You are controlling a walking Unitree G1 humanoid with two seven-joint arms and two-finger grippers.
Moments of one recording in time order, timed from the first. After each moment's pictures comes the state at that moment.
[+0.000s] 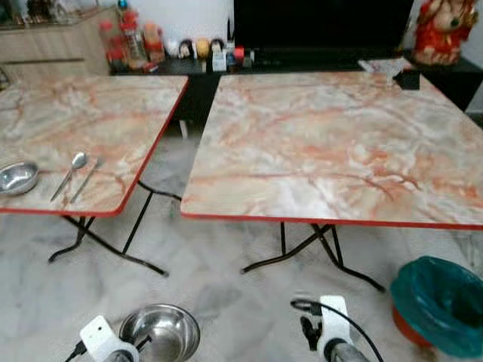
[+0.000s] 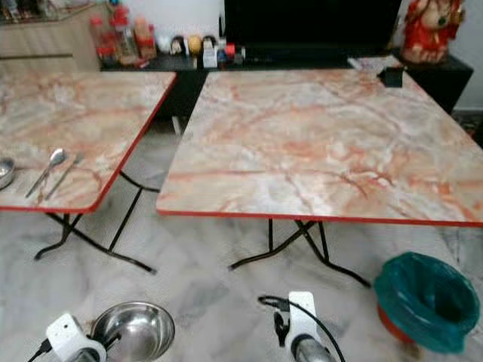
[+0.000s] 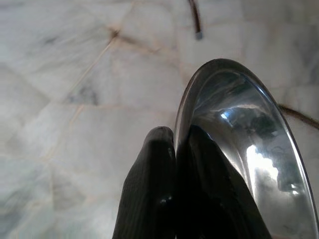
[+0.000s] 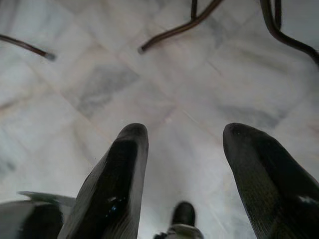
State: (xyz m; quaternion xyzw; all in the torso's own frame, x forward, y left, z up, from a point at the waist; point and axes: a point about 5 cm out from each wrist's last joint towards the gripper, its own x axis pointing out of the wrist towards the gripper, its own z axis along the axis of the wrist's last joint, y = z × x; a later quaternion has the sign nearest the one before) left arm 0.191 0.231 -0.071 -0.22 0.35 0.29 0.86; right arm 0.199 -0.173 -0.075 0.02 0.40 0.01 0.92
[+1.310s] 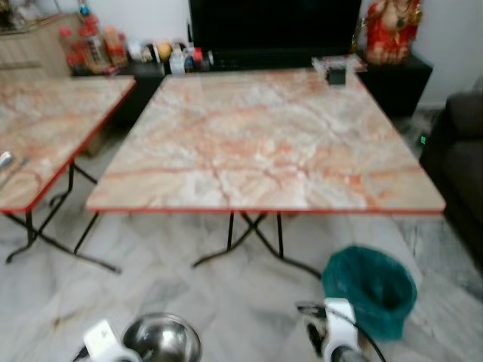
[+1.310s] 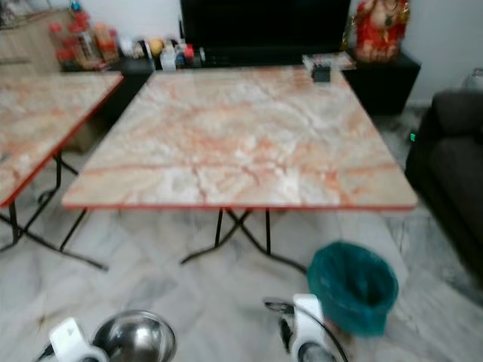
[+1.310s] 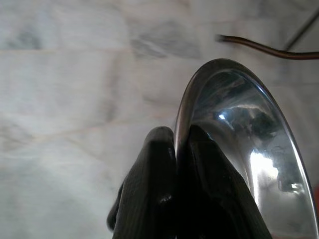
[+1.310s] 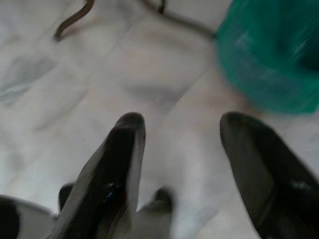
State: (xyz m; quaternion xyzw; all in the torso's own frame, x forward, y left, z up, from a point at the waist) left arm 0.188 0.217 -0.076 -0.22 0.37 0.26 0.87; right arm 0.191 -0.189 -0.078 0.02 0.41 -0.02 0.91
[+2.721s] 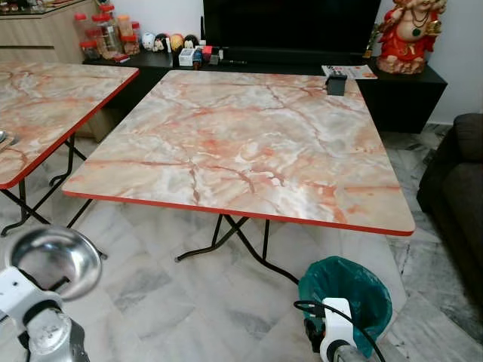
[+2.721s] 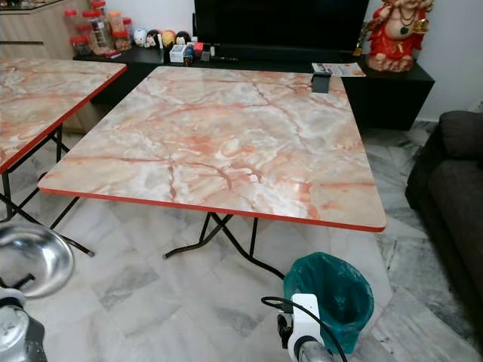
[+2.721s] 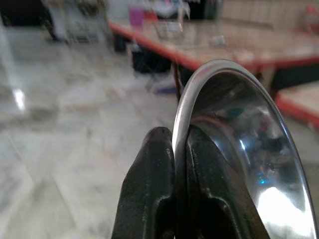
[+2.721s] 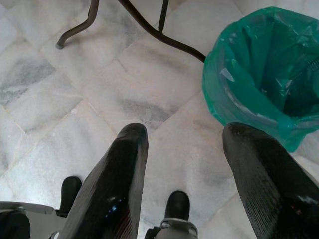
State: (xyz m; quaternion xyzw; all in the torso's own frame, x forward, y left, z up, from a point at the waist) left arm 0.229 0.328 0.068 -0.02 -0.06 0.46 0.88; right arm 0.203 -0.168 -0.073 0.03 0.40 0.01 0.92
